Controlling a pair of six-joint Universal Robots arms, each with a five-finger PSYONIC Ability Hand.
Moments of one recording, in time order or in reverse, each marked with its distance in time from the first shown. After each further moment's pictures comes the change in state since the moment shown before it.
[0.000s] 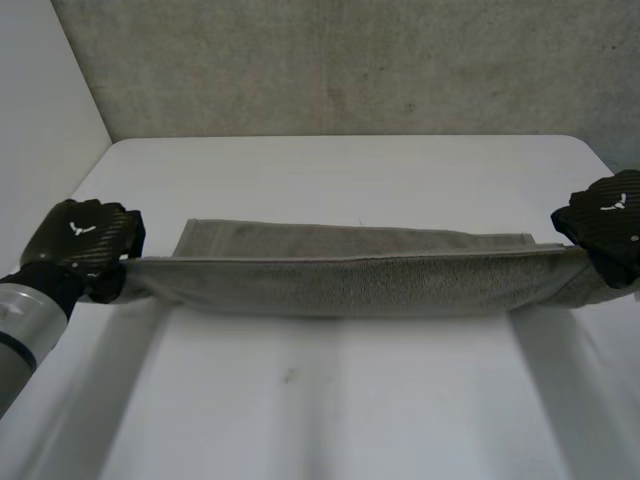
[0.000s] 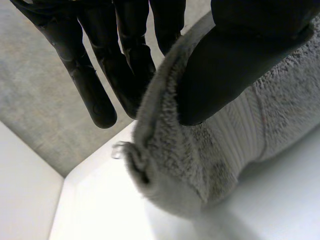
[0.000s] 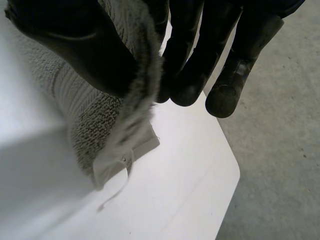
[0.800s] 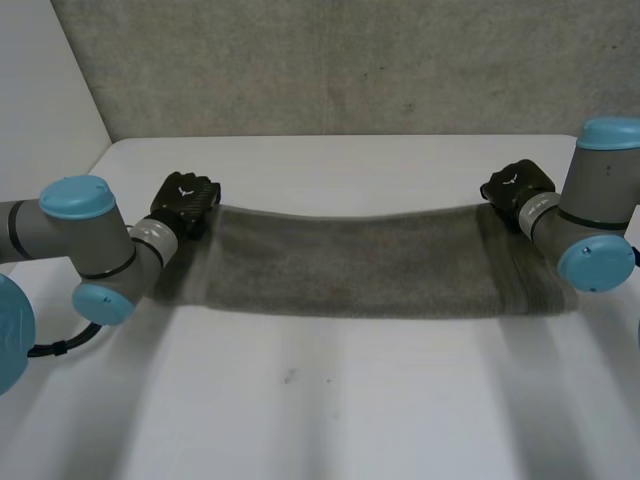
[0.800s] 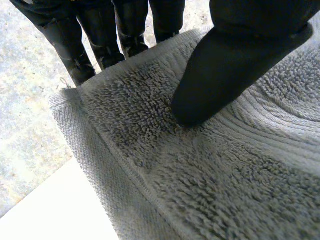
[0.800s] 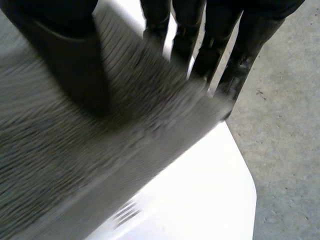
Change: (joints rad) left arm -0.120 -1.023 0.957 0.102 0.022 0.001; right arm 0.185 0.994 -0.929 -0.122 0.216 0.081; left_hand -0.179 -0.215 -0.213 -0.217 -0.174; right_hand -0.415 -0.423 -0.413 -0.412 -0.407
